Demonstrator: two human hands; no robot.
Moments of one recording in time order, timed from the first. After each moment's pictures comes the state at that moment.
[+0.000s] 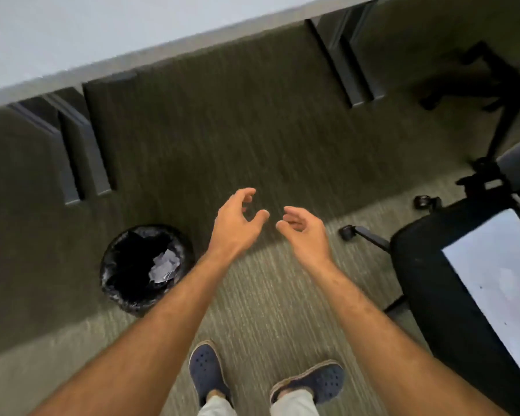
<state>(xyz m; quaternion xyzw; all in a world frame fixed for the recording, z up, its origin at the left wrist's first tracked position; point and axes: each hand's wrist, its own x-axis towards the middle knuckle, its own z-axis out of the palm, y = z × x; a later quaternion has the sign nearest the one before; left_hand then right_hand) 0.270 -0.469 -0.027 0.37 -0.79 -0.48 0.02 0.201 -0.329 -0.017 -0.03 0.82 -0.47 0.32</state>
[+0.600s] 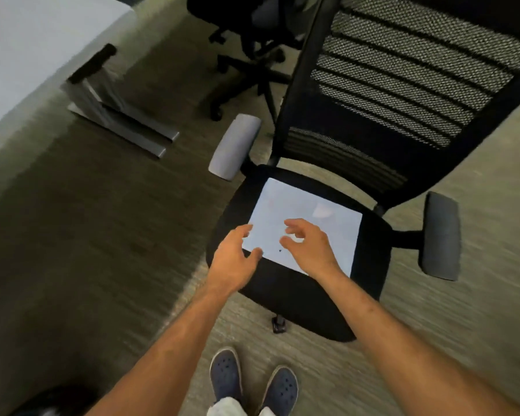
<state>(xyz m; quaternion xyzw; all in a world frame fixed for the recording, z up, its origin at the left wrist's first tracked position) 0.073 -0.062 0.058 0.04 -0.88 -0.42 -0.20 0.072 0.116 0.080 0.18 0.85 -0.47 0.17</state>
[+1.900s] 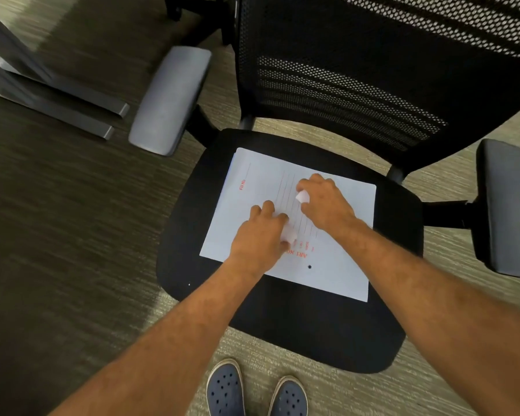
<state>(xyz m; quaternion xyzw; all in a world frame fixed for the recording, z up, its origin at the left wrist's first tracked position) -0.005 0.059 -0.117 -0.22 -0.94 -0.14 -0.21 -0.034 0.227 -0.124 0.08 0.97 -0.16 0.16</state>
